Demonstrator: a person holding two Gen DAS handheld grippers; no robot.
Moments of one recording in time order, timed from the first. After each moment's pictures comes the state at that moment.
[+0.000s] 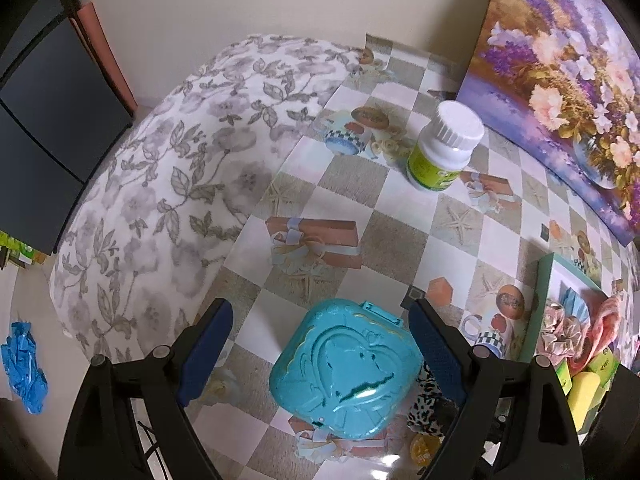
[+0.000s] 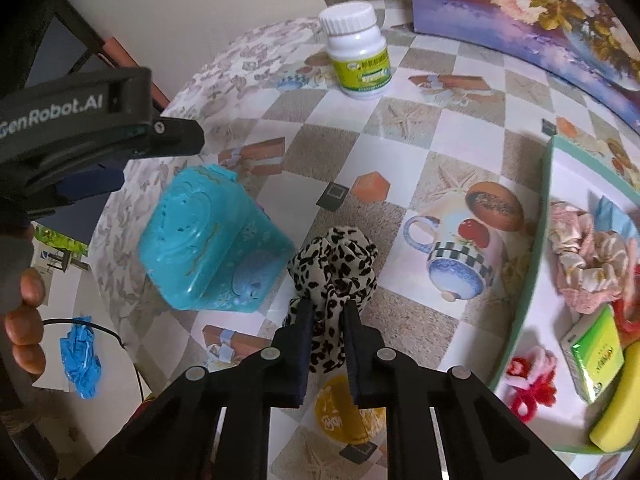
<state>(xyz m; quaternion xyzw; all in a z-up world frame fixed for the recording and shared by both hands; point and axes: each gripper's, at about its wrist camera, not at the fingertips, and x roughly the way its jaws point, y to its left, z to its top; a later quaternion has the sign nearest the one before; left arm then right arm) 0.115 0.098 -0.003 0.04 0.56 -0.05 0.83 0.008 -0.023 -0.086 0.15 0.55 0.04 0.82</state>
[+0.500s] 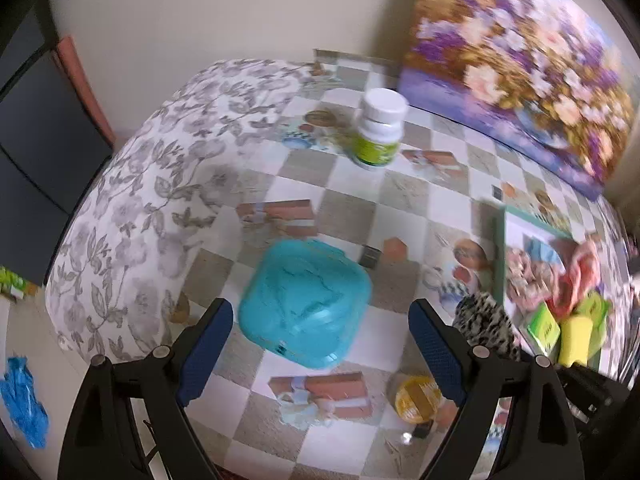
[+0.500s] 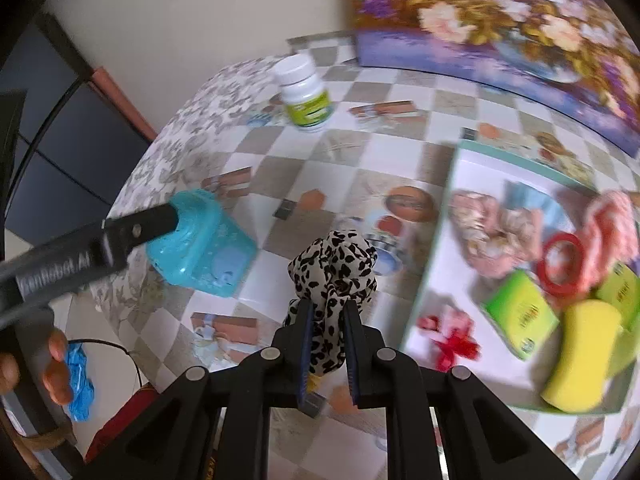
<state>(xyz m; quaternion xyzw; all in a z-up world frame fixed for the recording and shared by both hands) 0.047 0.083 0.008 0.07 0.52 -0.11 0.84 -0.048 -0.062 -0.051 0.16 0.51 -0.02 0.84</state>
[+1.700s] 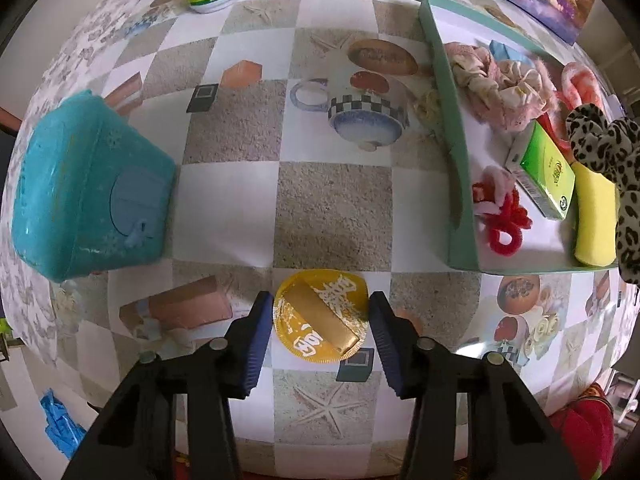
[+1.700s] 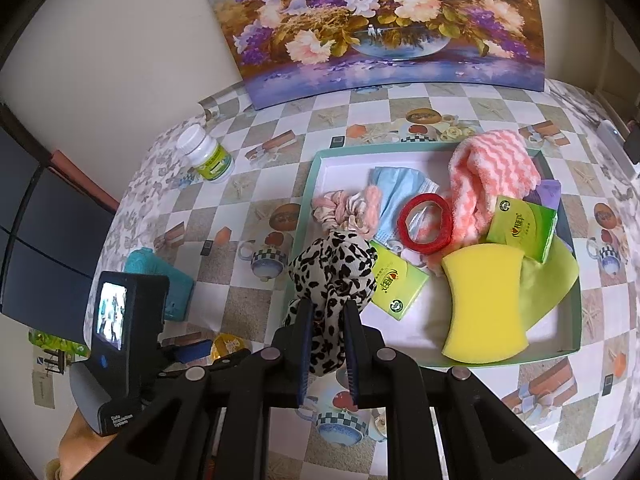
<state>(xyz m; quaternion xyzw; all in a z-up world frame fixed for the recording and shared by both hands) 0.000 -0.009 -0.110 0.17 0.66 -0.19 0.71 -0.117 -0.150 -0.033 0.25 0.47 -0.12 0.84</state>
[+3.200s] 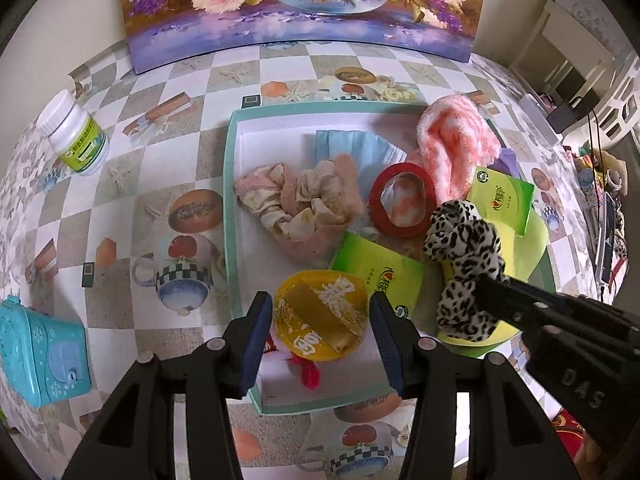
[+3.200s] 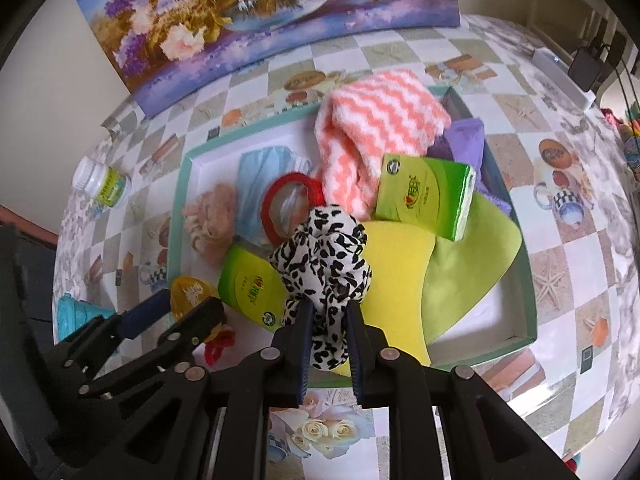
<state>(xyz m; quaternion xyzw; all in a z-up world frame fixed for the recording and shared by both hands) -0.021 -0.131 -0.062 0.17 0.55 -0.32 0.75 -0.128 -0.228 -0.085 0.30 0.52 -0.22 0.77</state>
